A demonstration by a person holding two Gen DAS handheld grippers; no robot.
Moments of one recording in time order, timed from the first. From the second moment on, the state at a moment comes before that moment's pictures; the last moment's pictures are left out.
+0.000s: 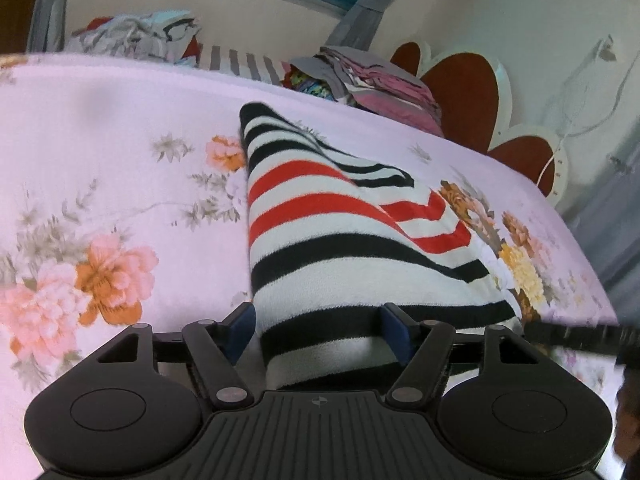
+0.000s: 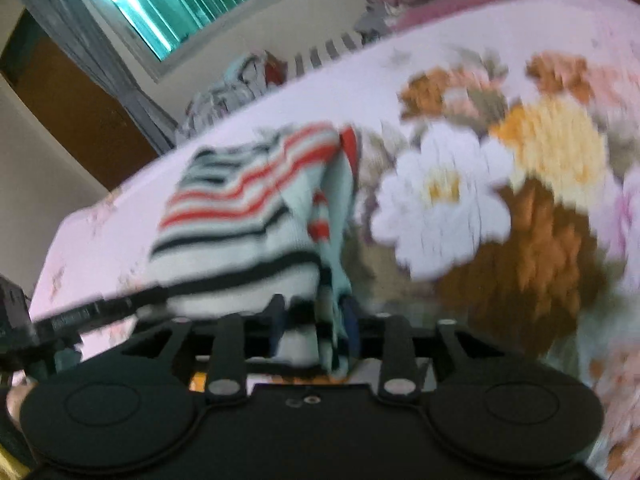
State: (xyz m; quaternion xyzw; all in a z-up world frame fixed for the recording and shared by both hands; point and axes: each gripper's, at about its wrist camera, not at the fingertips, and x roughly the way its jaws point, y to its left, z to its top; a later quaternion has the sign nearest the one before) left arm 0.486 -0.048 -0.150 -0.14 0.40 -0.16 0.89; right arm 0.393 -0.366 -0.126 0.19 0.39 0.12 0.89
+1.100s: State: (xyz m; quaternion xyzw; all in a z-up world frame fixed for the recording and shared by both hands) left arm 0.543 -0.080 -0.132 -0.09 0.36 -0.16 0.91; right arm 0.536 -0.343 -0.137 0.18 0.34 0.07 0.92
